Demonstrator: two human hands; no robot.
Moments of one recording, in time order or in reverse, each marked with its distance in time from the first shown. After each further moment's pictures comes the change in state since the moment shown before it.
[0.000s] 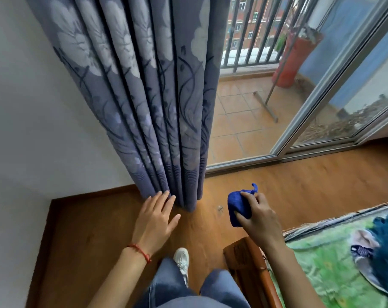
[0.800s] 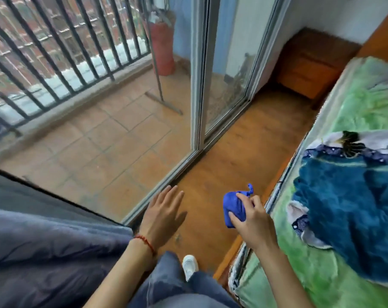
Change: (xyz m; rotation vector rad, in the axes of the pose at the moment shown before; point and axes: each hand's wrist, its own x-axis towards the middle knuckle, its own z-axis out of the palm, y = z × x) left_hand 0.352 0.191 0.094 -0.084 -0.150 0.748; right_hand 0.131 0.176 -0.092 0.049 0.303 0.577
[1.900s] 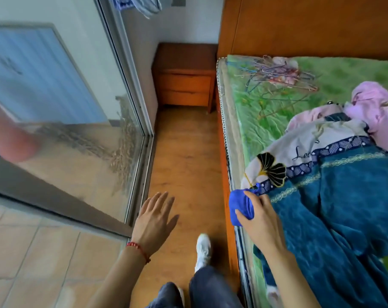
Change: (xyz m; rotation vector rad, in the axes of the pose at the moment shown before) left_hand 0.570 0.071 0.093 -0.082 -0.290 0.502; right_hand 0.361 0.207 -0.141 0.004 0.354 0.641
